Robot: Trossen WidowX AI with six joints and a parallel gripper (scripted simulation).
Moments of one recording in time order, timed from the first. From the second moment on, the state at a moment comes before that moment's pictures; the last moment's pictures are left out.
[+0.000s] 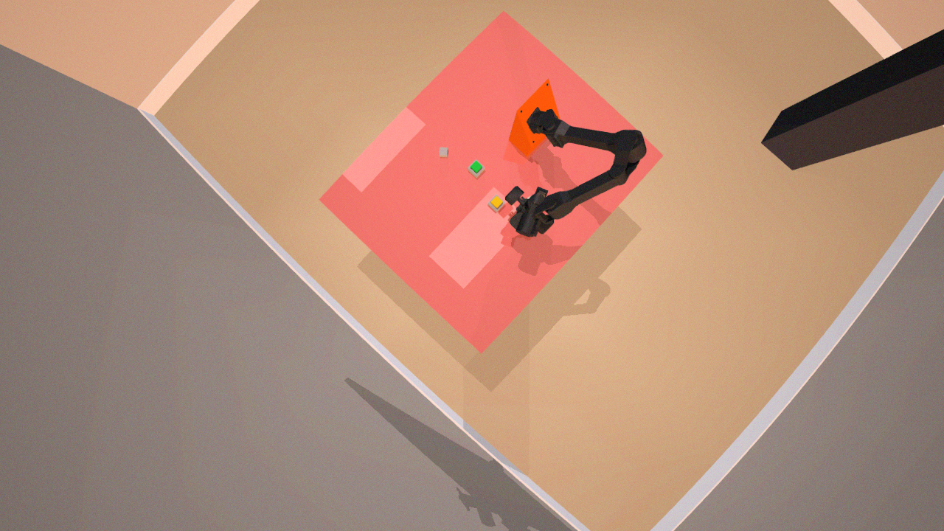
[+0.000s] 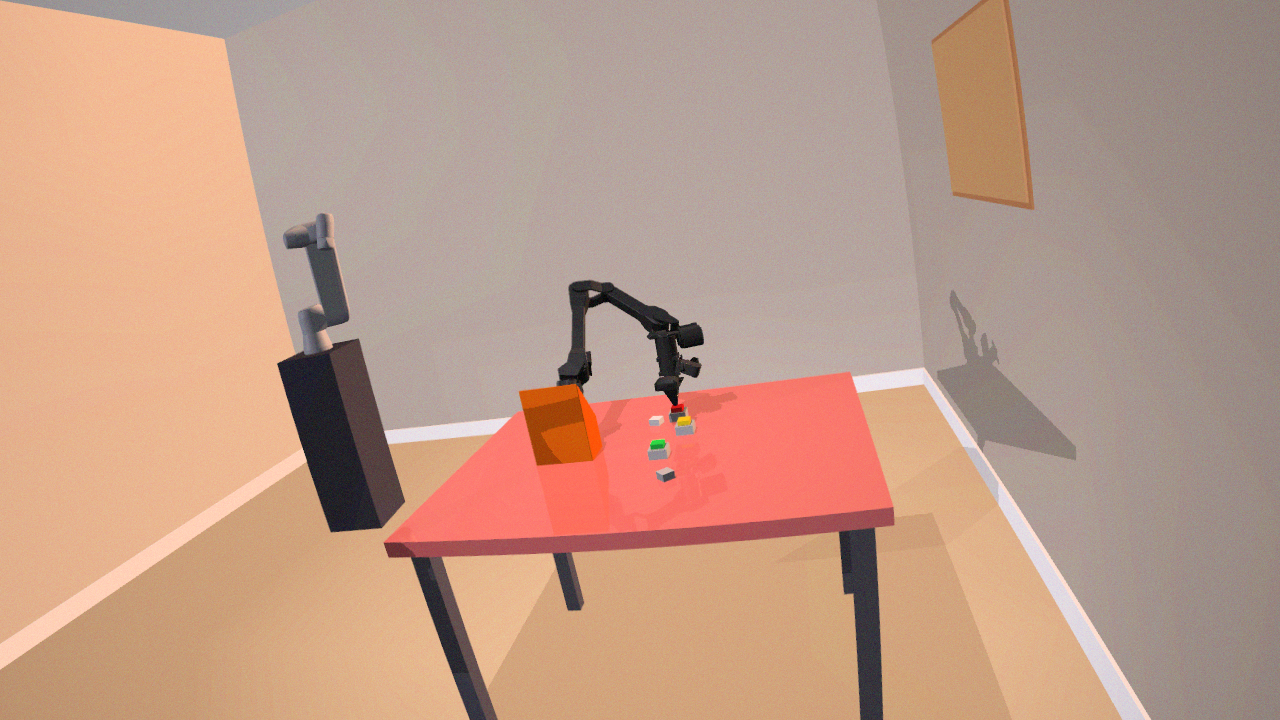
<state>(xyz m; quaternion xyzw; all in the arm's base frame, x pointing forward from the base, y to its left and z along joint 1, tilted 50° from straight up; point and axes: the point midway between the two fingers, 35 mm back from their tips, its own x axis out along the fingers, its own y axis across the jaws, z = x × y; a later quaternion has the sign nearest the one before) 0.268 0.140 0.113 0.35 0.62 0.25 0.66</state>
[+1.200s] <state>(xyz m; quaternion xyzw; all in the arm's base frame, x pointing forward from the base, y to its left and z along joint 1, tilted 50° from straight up) 0.292 0.045 0.044 0.34 0.61 0.25 0.67</state>
